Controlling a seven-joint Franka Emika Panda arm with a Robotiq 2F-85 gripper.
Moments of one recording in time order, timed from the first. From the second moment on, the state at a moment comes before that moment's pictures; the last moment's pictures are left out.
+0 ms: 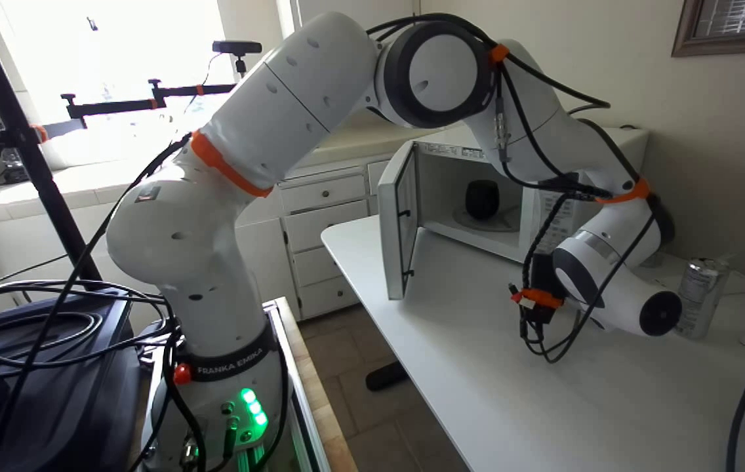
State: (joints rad) arm -0.20 0.91 -0.12 -1.67 1.48 1.86 -0.83
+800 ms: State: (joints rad) arm -0.08 0.54 -0.14 -2.06 1.23 2.11 -0.74
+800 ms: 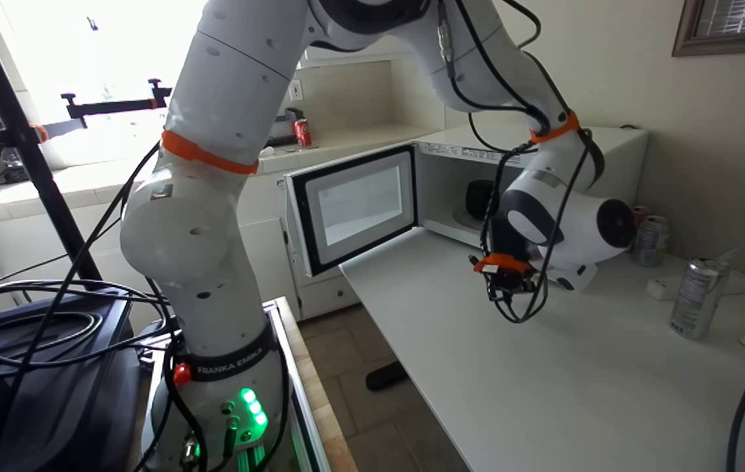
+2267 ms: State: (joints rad) arm 0.07 -0.42 0.03 -2.72 0.74 2.48 -0.20
